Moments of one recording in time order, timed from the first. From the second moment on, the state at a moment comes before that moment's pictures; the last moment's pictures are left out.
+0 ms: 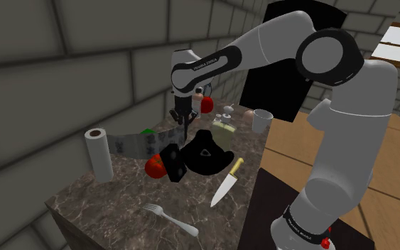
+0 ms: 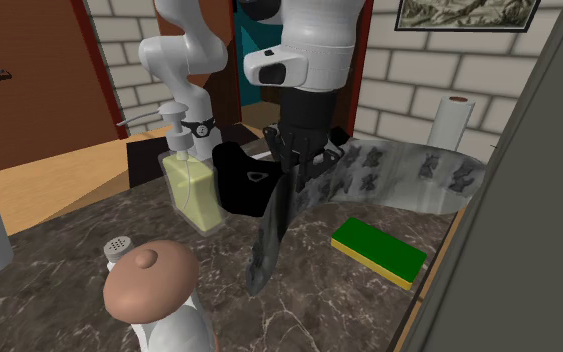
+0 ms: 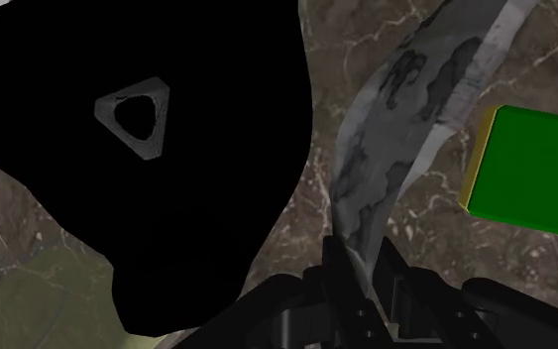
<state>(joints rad) -0.14 0.30 0.23 -1.88 -0.10 2.04 1.23</state>
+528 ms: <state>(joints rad) -0.14 0.26 0.23 -1.84 -0.09 1.95 1.22</state>
